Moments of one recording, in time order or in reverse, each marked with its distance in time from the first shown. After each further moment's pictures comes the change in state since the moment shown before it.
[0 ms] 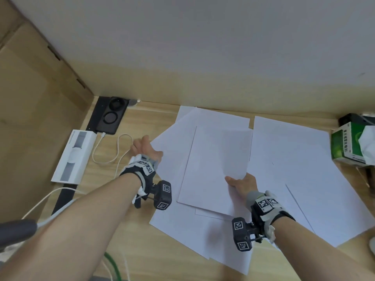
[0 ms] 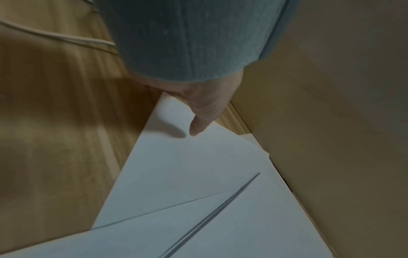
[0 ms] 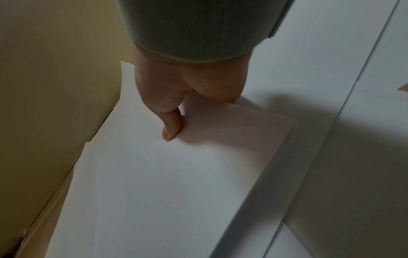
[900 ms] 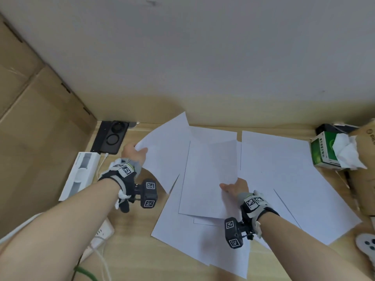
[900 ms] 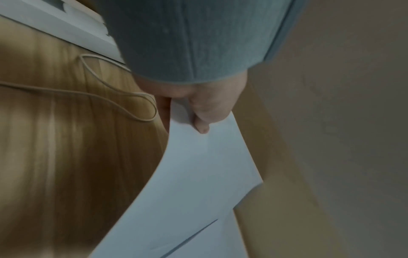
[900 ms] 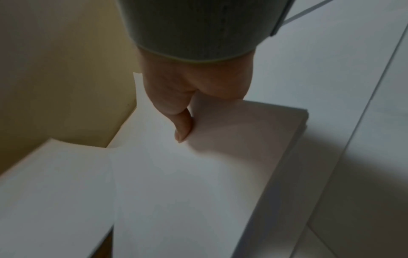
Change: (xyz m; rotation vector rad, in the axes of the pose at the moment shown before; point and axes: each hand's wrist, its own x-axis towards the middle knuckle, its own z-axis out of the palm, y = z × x) left_hand -0.016 0.017 -0.090 -0.455 0.029 0.007; right_hand -0.007 -0.027 -0.005 -0.214 0.012 0.065
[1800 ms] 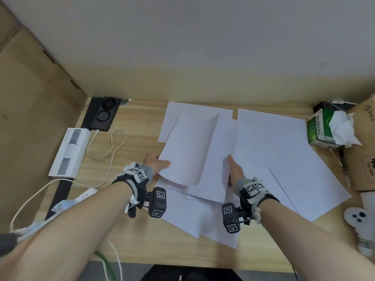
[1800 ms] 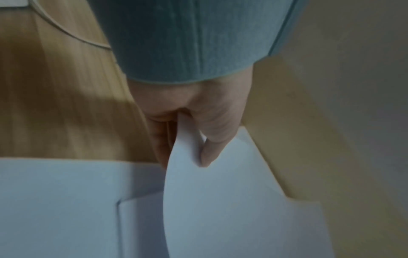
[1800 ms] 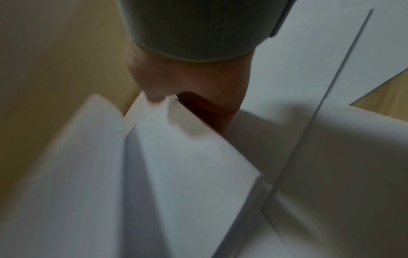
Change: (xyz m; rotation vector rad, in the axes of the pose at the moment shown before) left_hand -0.072 -0.052 0.077 -0.172 -0.462 -0.150; right_hand -0.003 0.034 0.002 0.400 -0.110 0.124
